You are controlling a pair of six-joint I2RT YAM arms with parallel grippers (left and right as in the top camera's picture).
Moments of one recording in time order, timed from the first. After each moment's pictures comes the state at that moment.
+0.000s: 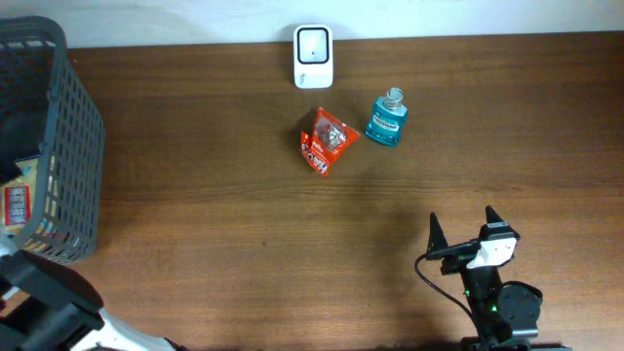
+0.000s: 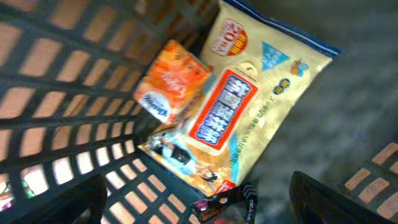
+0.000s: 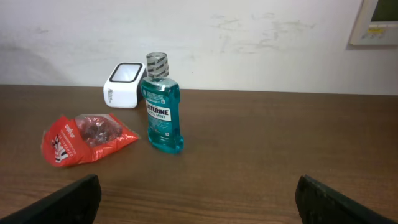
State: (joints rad) left arm 0.72 1.92 1.88 -1.10 -0.25 0.05; right arm 0.01 0.01 0.01 -0.07 -0.09 0.01
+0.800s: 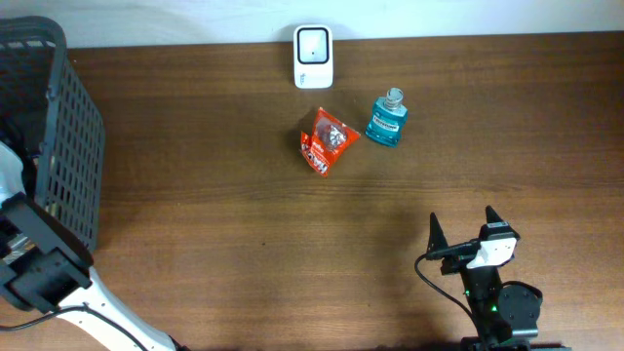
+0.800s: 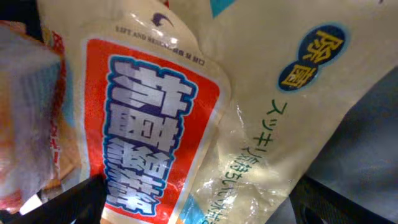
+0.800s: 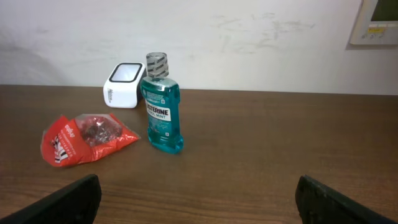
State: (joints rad) left arm 0.66 2.24 1.82 -1.00 -0.35 0.14; right arm 0.01 0.01 0.01 -0.07 -0.09 0.01
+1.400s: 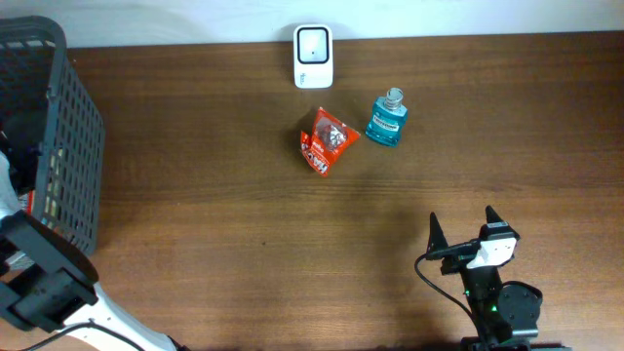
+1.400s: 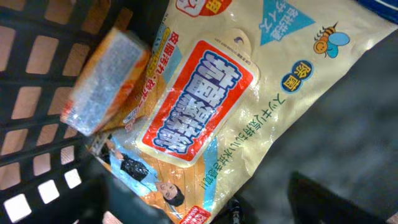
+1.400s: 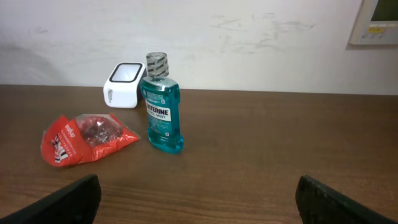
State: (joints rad) left arm 0.66 2.09 1.83 -1.00 -0.29 0.08; right arm 0.01 0.01 0.01 -0.07 -0.09 0.01
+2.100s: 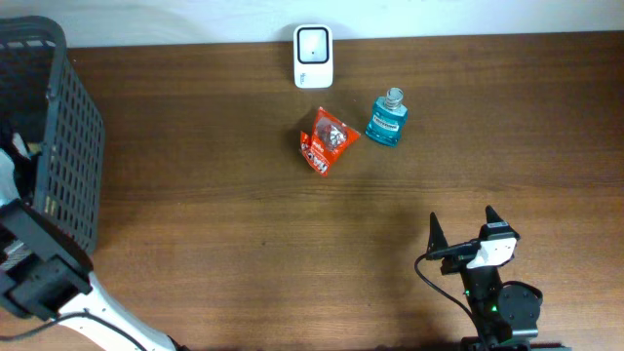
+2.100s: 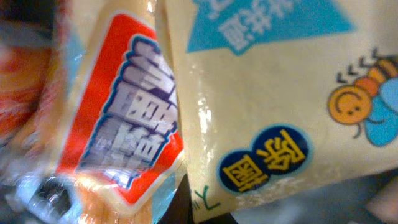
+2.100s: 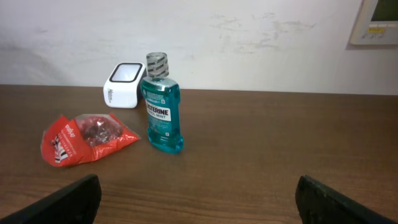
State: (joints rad) left arm 0.67 2.18 1.84 -0.98 -0.10 0.08; right arm 0.01 0.01 0.01 -0.07 -0.09 0.01
